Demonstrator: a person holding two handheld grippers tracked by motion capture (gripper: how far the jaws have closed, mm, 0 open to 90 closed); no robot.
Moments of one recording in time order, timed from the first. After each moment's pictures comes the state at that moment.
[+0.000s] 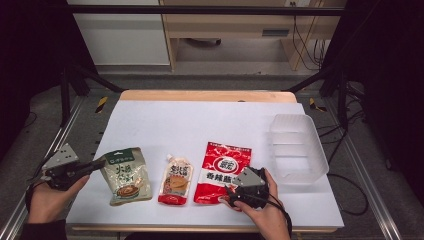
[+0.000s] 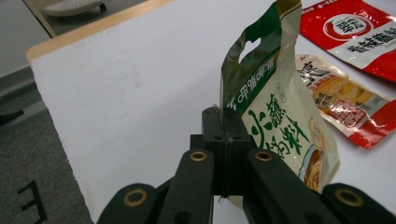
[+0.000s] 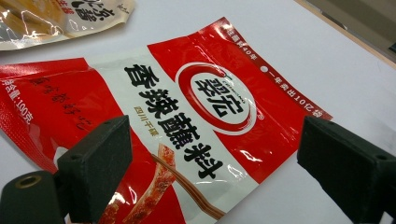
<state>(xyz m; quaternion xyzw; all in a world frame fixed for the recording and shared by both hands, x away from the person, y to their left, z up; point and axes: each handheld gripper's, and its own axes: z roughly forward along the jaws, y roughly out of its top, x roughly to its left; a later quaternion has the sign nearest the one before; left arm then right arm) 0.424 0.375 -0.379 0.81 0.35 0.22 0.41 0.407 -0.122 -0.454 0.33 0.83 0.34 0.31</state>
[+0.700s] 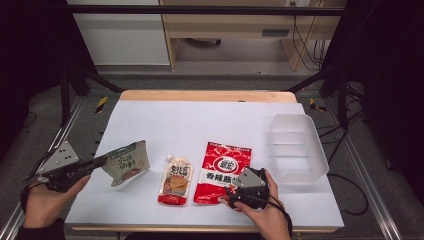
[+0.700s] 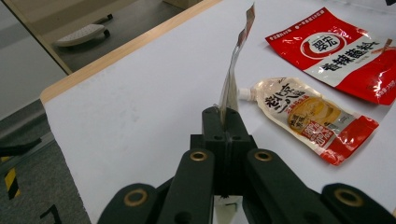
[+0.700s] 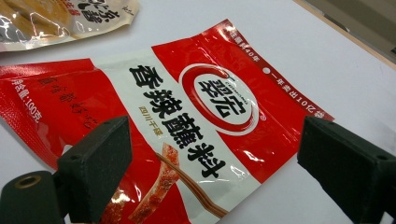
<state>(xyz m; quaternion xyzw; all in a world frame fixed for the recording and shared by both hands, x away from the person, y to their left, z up) 0.407 0.348 -0.345 0.82 0.31 0.26 0.41 0.404 -0.123 -0.453 0.32 0.83 0.34 0.31</state>
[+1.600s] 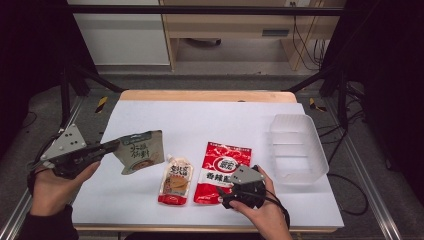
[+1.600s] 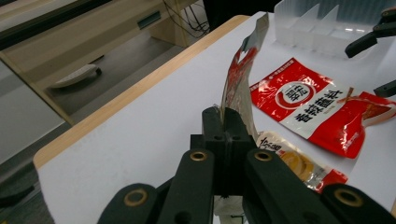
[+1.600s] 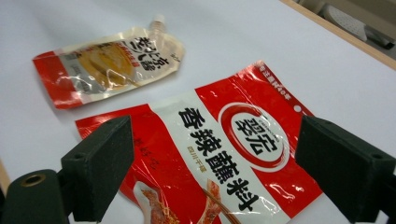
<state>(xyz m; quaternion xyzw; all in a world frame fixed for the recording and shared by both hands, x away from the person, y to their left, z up) 0.414 0.304 -0.291 0.82 0.25 0.27 0.45 0.399 -0.108 -0.415 0.30 0.84 0.39 0.25</state>
